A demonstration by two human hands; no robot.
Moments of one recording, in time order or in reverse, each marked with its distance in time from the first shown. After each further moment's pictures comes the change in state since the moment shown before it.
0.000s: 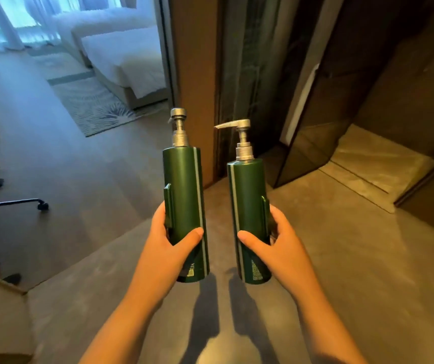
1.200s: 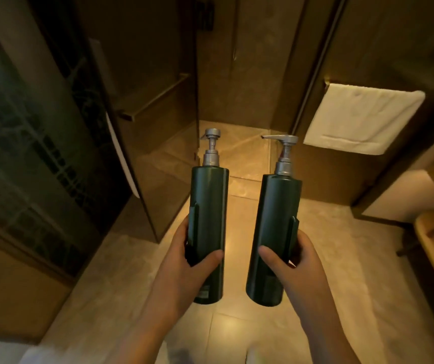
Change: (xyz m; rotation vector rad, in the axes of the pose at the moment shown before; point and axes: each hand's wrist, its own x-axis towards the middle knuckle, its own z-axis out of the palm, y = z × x) left_hand 0.390 0.010 0.555 0.061 -0.779 -0.119; right_hand 0.301 0.121 -0.451 0.029 0.903 0.232
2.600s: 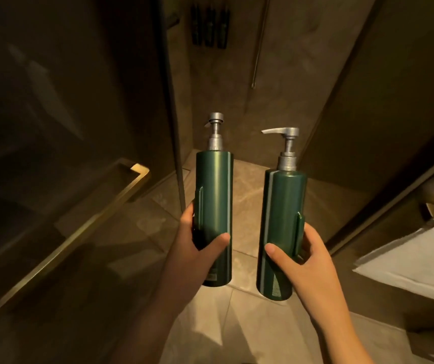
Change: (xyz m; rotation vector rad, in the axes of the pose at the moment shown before) left_hand 0.739 0.143 0.080 -0.101 0.102 0.112; right_hand 0.756 -0.092 0.075 -0.081 -0.140 -0.070
